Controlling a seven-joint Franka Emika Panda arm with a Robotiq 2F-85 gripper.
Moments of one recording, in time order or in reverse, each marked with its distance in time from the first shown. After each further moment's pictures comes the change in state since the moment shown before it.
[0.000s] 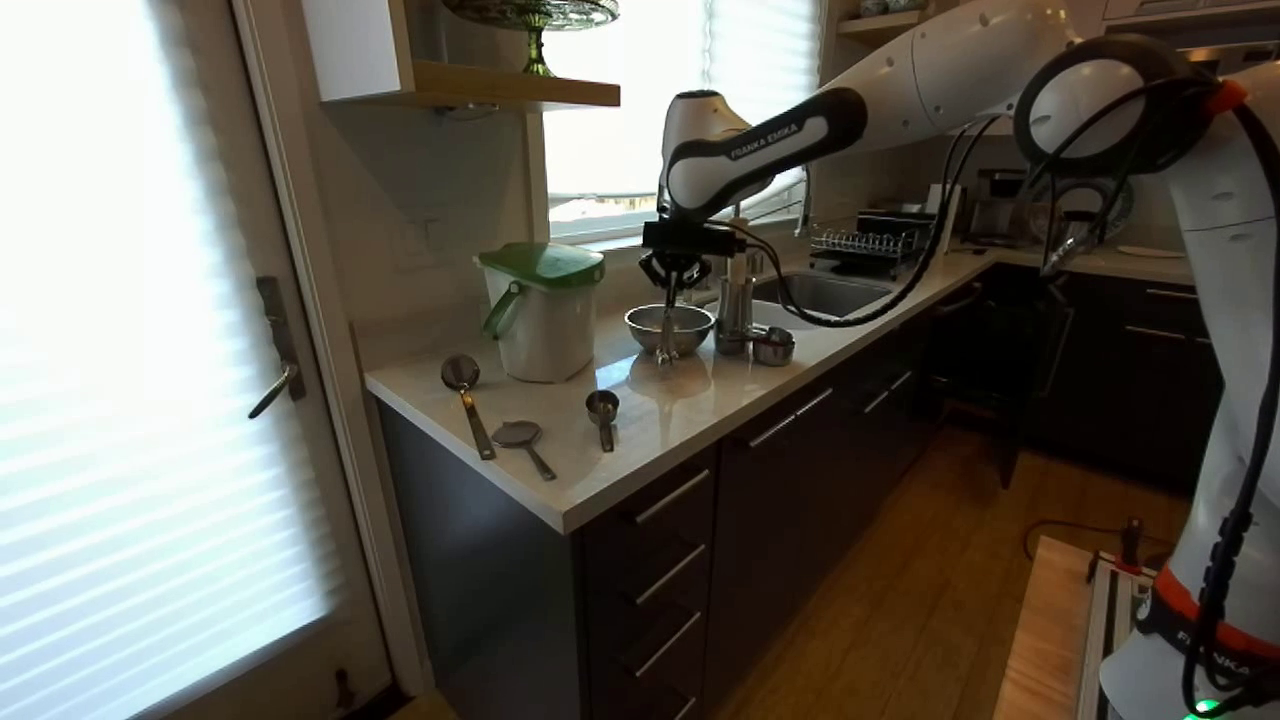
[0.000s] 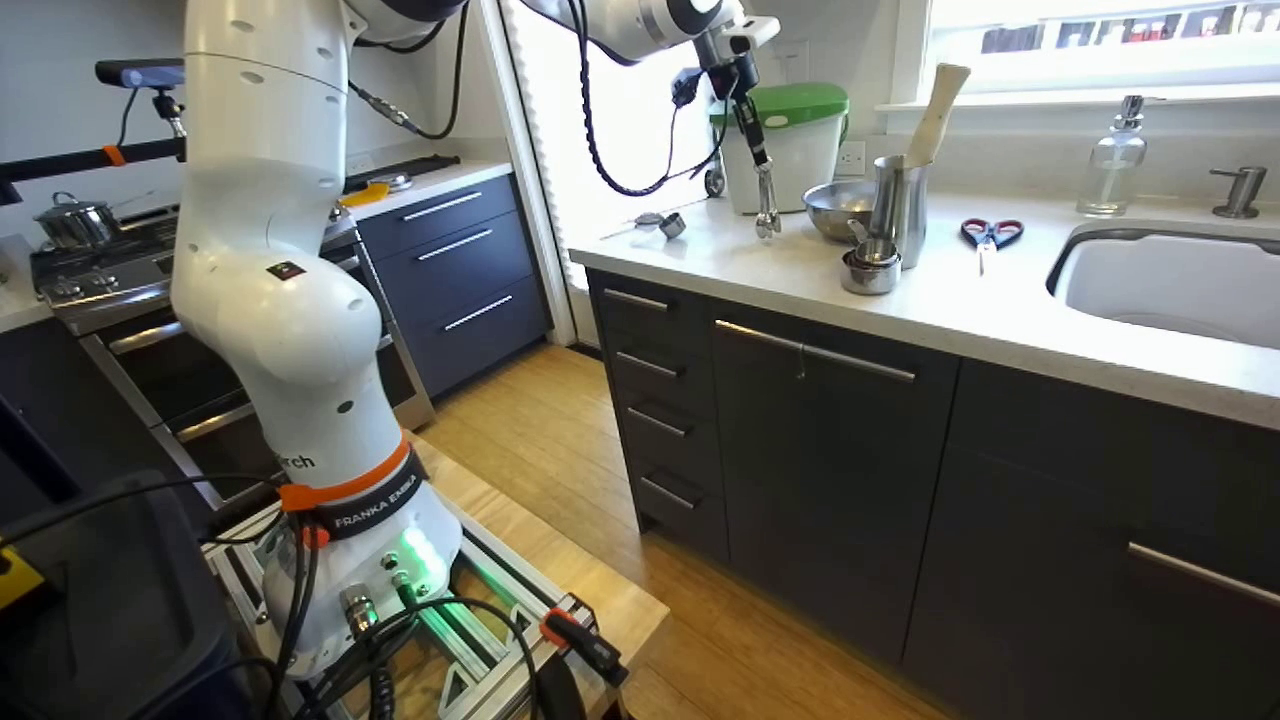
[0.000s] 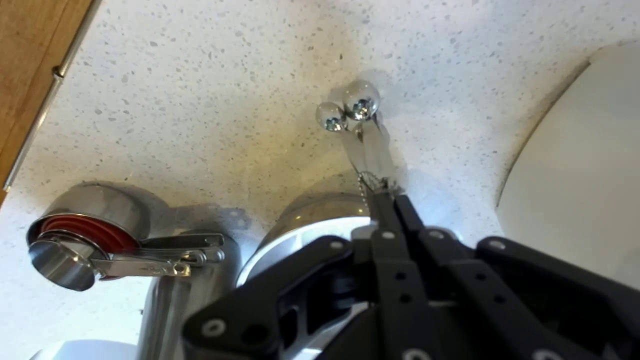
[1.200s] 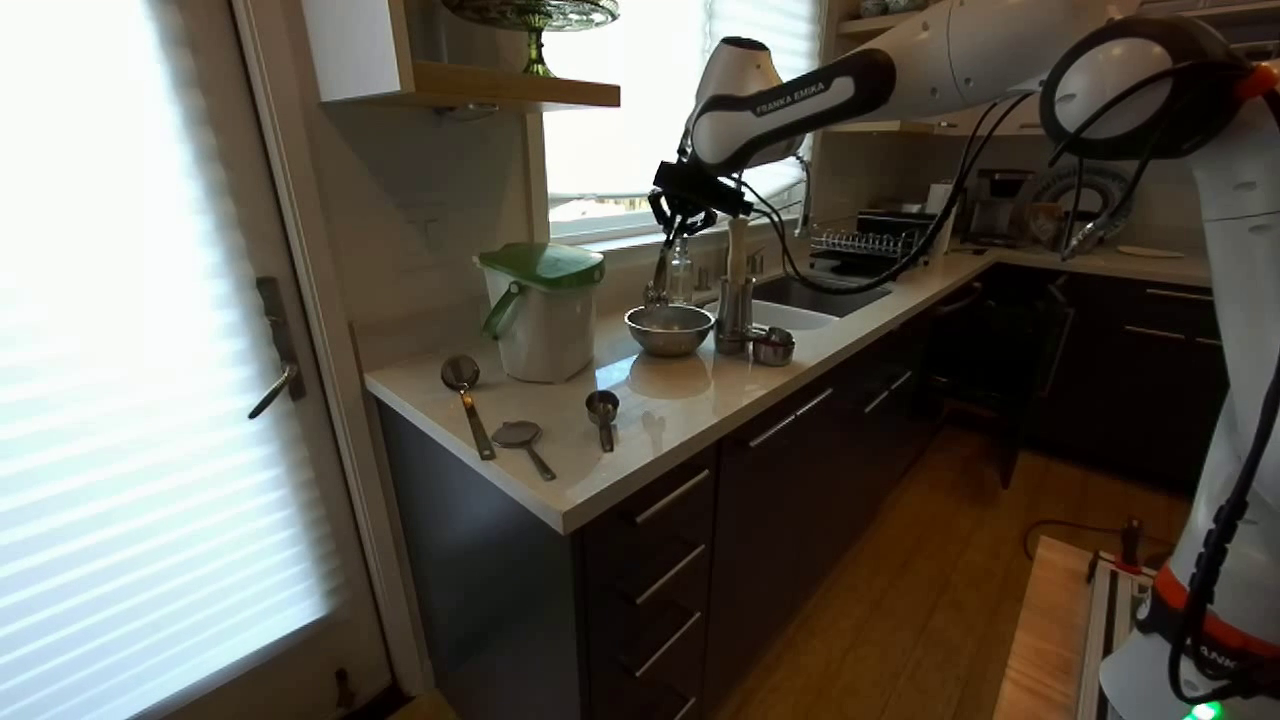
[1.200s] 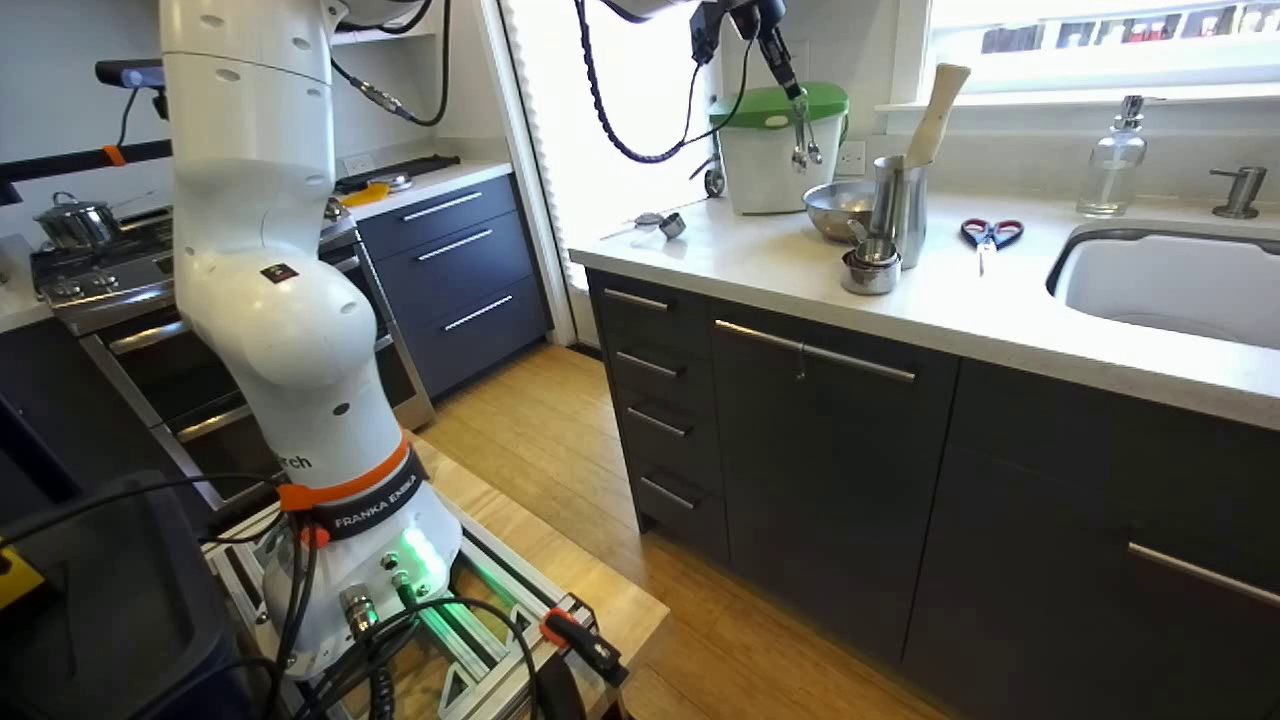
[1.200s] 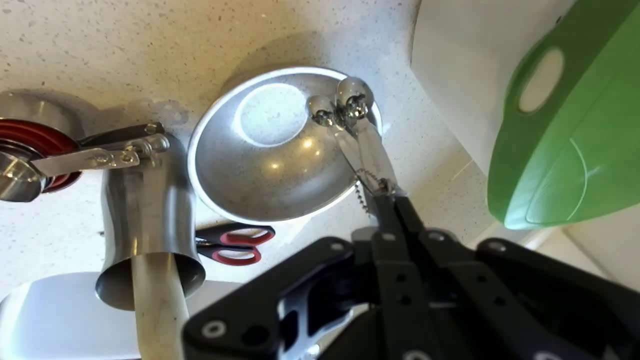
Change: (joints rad) arm -0.051 -0.071 -0.022 0.017 0.057 0.188 0.028
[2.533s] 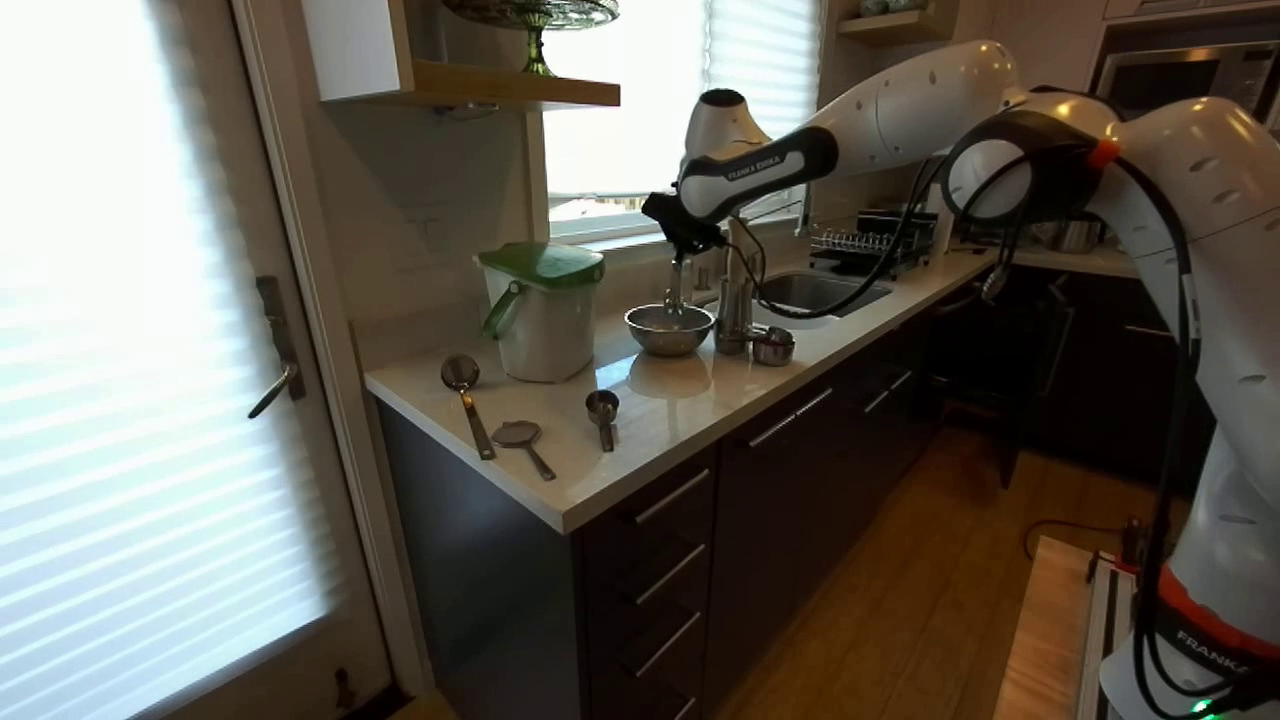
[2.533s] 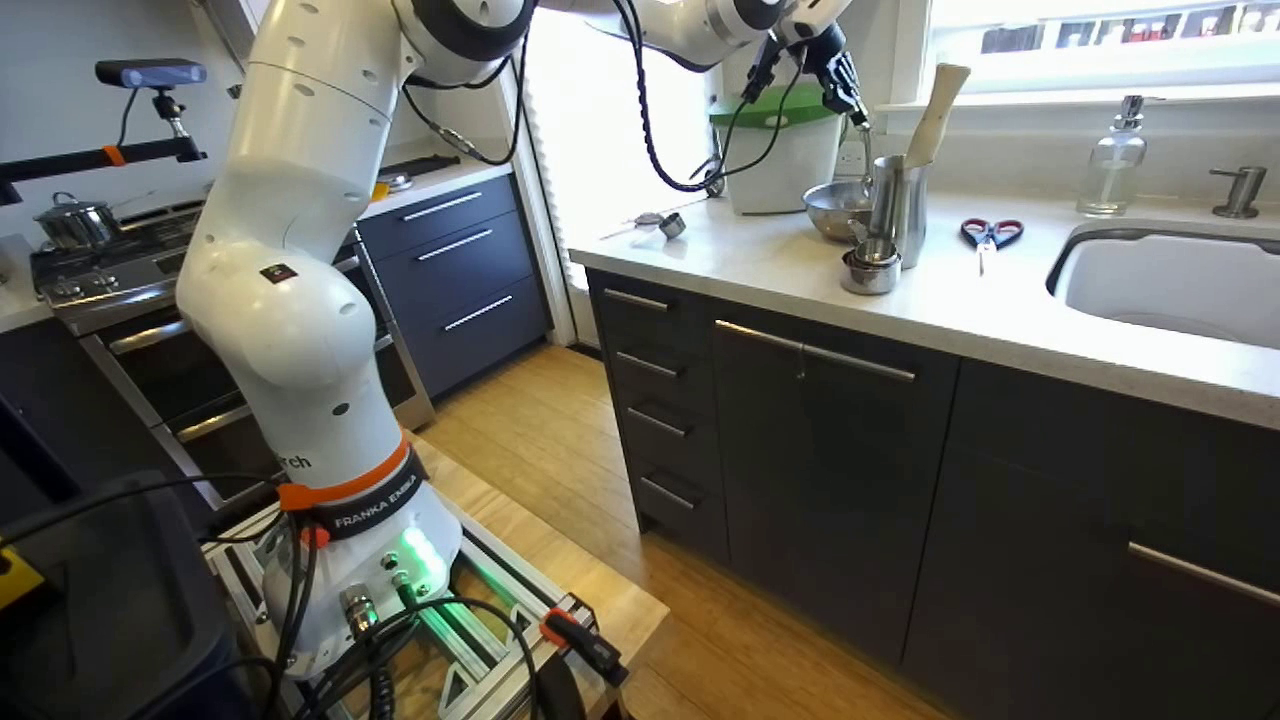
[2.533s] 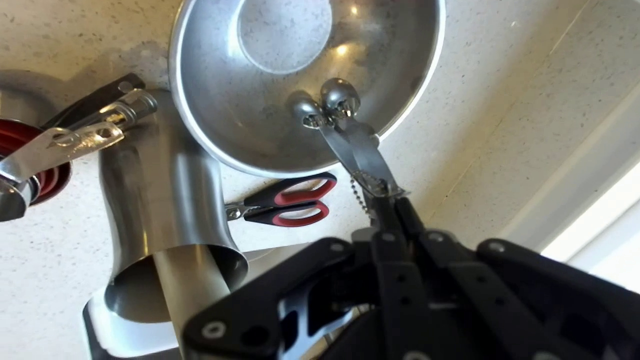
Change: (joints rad) arm -0.007 0.266 -0.124 0.248 -0.071 0.019 0.333
